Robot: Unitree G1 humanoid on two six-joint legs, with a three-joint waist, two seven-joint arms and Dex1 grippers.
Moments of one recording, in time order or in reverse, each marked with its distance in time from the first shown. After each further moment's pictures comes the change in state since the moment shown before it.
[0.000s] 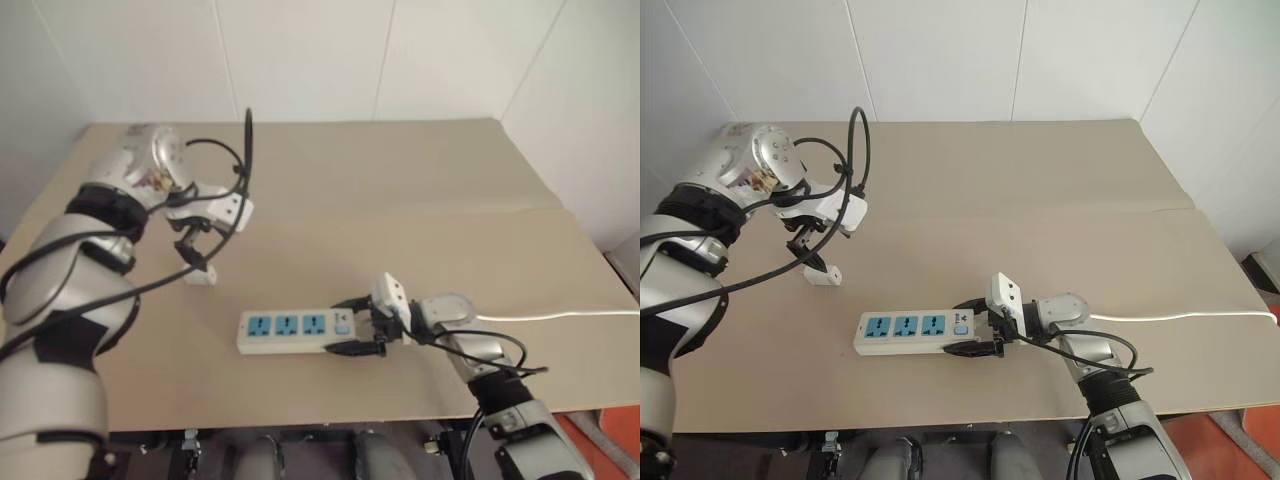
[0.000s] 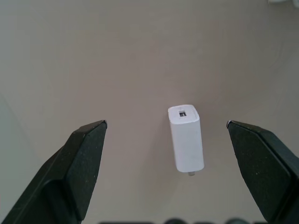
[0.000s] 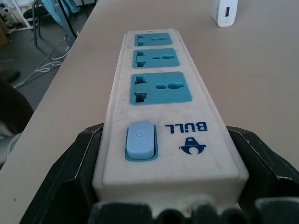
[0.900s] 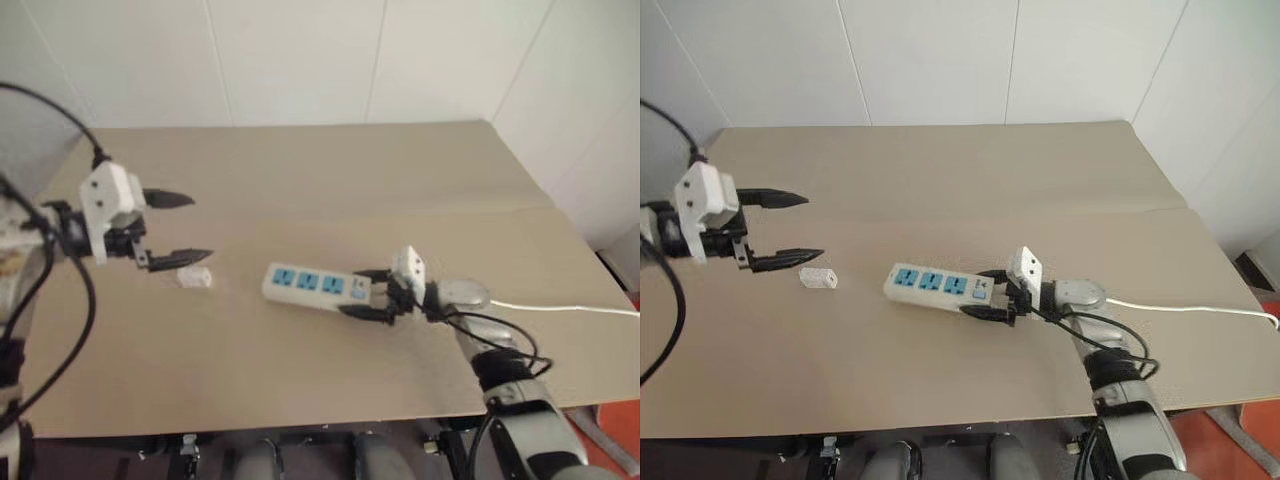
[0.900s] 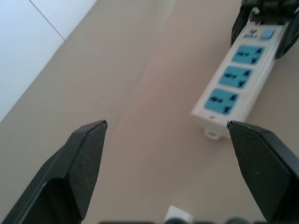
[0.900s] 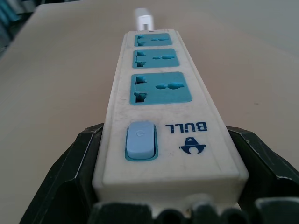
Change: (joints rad) left arm 0.797 0.315 0.920 -0.860 -0.642 0.365 0.308; right arm -0.093 -0.030 -0.117 0.162 -0.006 -0.082 0.020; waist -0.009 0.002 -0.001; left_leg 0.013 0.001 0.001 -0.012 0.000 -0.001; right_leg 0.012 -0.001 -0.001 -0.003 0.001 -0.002
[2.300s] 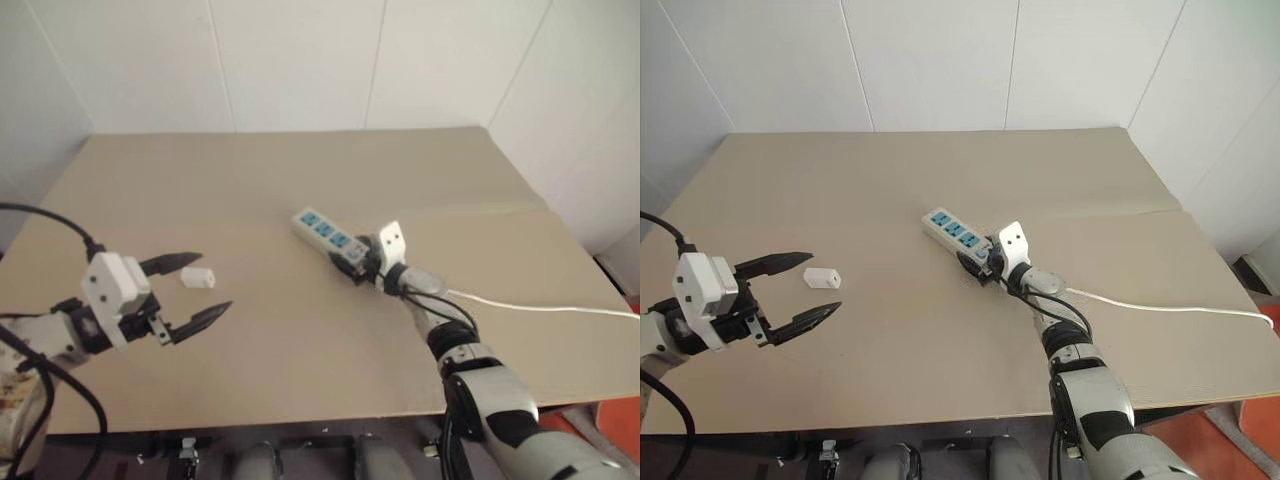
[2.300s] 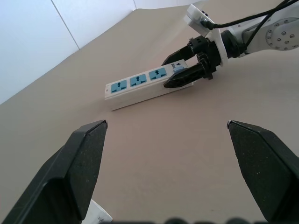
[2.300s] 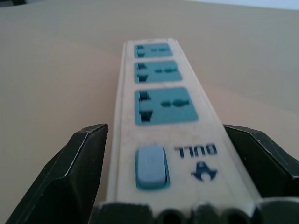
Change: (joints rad) left arm 0.740 -0.240 0.380 -0.663 -0.198 0.143 0.386; right arm -0.269 0.249 -0.129 0.637 -0.152 -0.266 -0.684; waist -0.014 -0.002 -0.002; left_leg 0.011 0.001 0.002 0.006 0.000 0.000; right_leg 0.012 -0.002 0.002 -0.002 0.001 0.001
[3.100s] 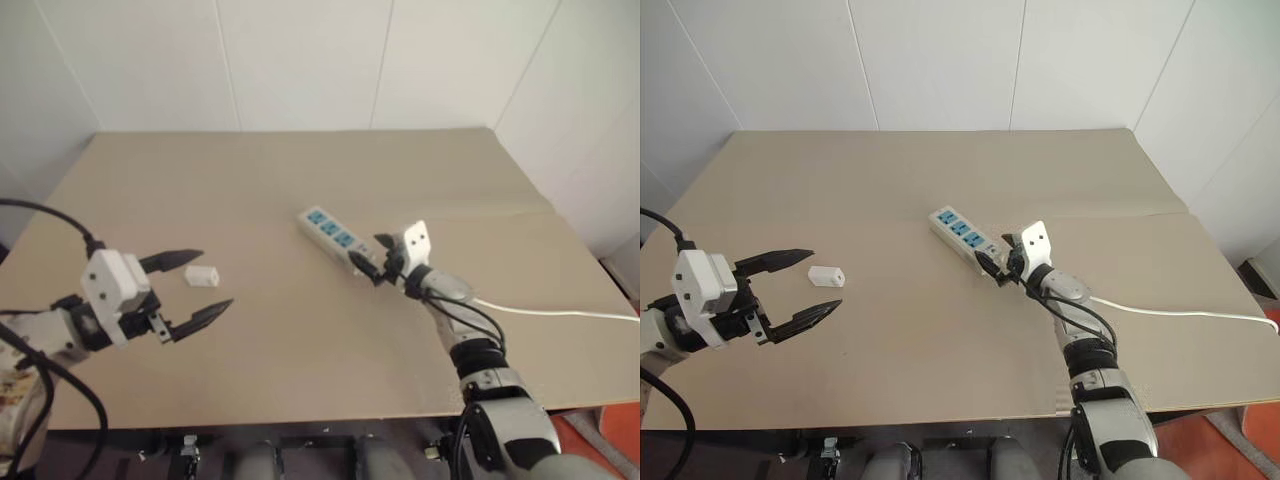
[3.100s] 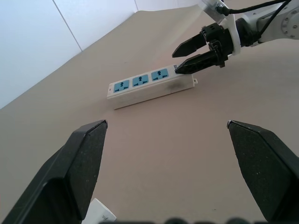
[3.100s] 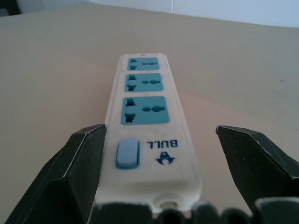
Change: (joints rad) left arm -0.020 0.000 0.000 0.002 0.000 0.000 -0.011; right arm 0.120 -0.065 0.007 -0.341 0.071 0.174 0.012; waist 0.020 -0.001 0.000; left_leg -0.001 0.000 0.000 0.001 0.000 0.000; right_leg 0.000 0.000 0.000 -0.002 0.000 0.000
